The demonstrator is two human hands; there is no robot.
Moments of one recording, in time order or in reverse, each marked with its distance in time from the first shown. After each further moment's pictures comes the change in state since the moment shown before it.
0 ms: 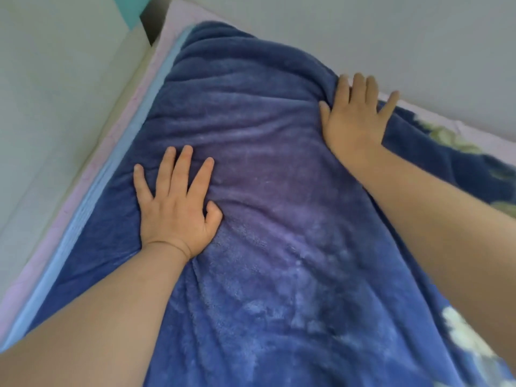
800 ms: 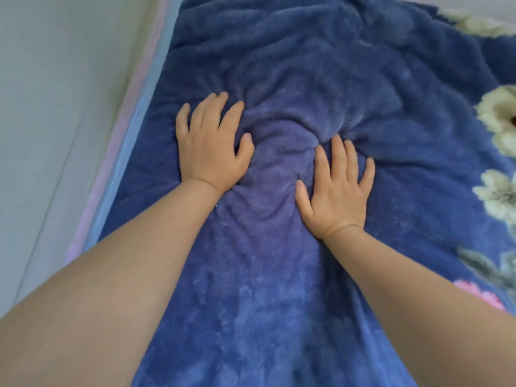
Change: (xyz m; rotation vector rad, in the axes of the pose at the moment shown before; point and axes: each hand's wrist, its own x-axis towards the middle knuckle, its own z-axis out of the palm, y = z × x) left_hand -0.020 -0.016 -0.009 -0.081 0.048 0.177; right_hand -0.218 -0.047 0.056 0.145 0.027 -0.026
